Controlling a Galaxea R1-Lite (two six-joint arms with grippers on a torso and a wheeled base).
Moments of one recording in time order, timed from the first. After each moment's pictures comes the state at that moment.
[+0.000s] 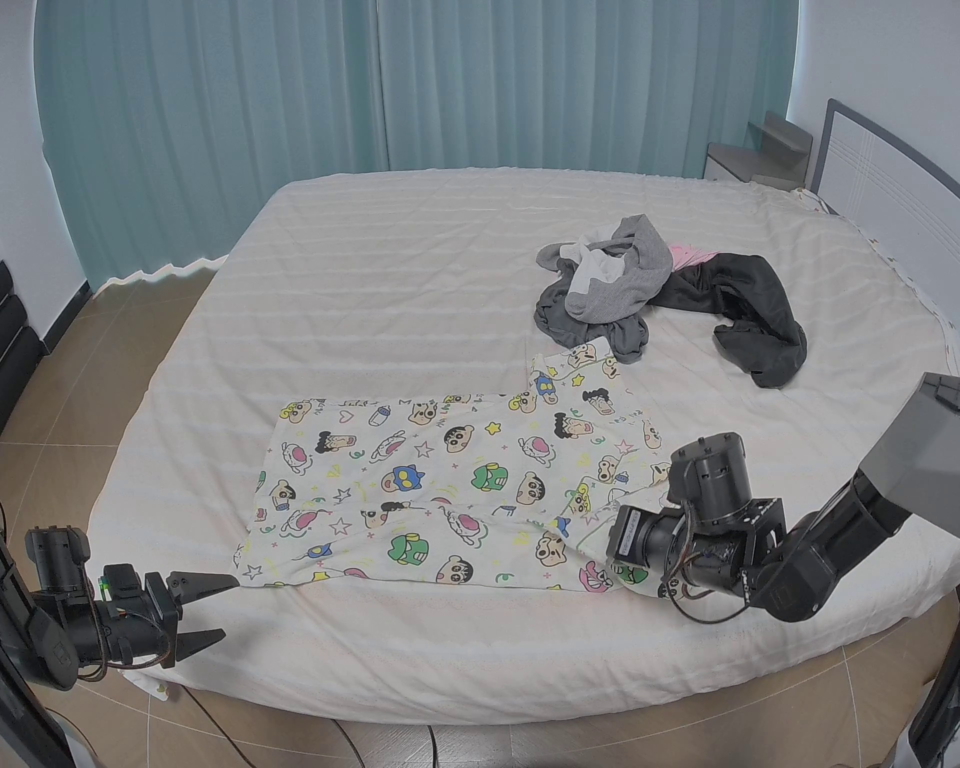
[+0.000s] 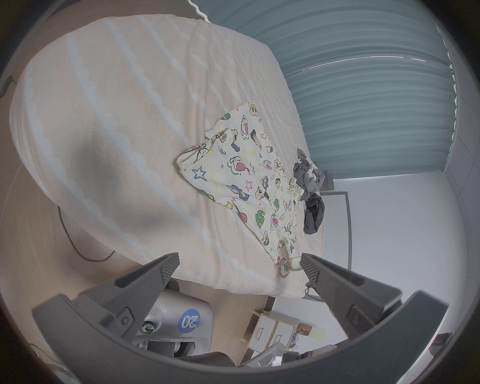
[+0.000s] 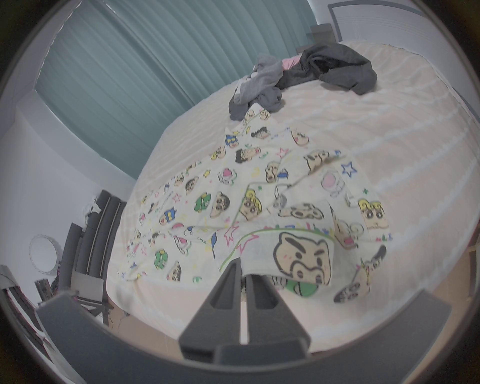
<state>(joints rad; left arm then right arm) 0.32 1.86 -0.05 -1.07 -0.85 -0.72 0.56 2.06 -0.75 -0.70 -0.16 0.67</state>
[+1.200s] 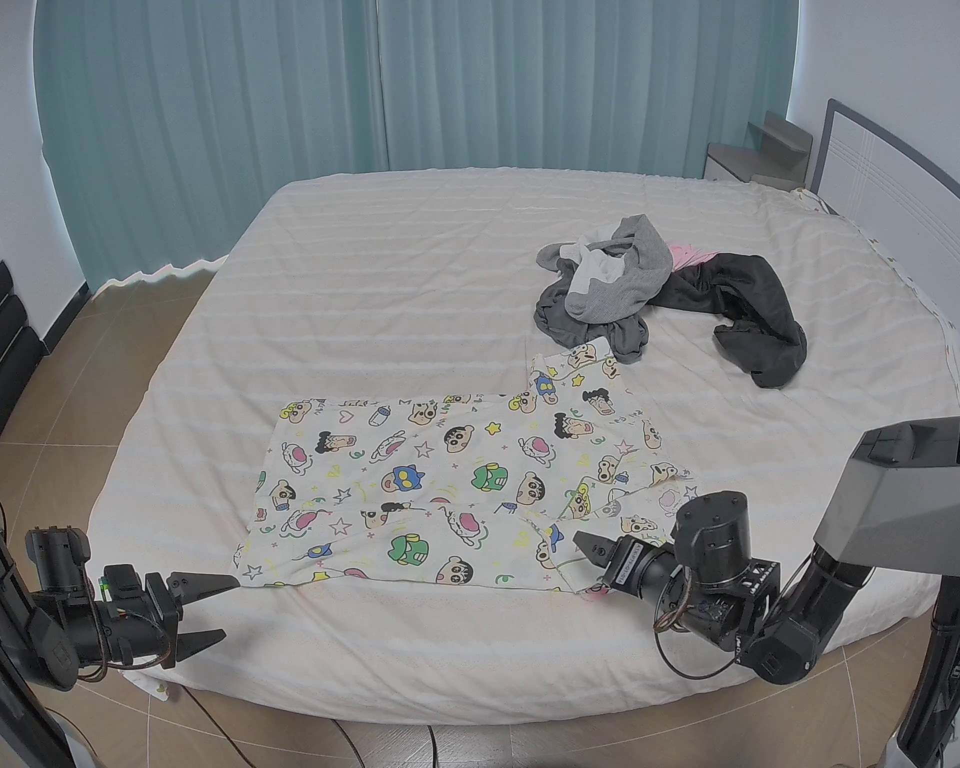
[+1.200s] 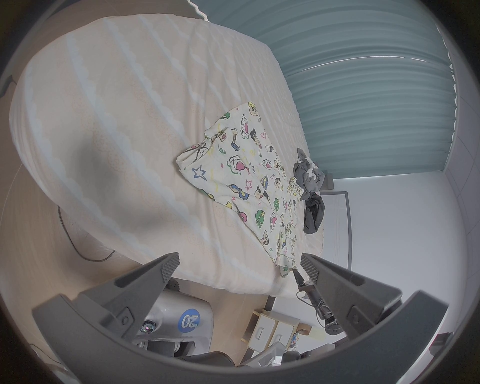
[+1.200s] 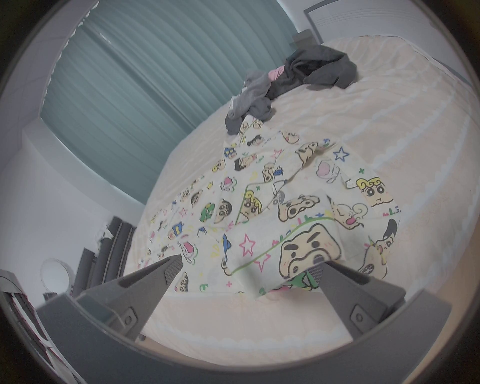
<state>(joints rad) 0.32 1.86 -0.05 -1.07 -0.85 -0.72 0.61 2.16 -0.53 -1.14 -0.24 0.78</state>
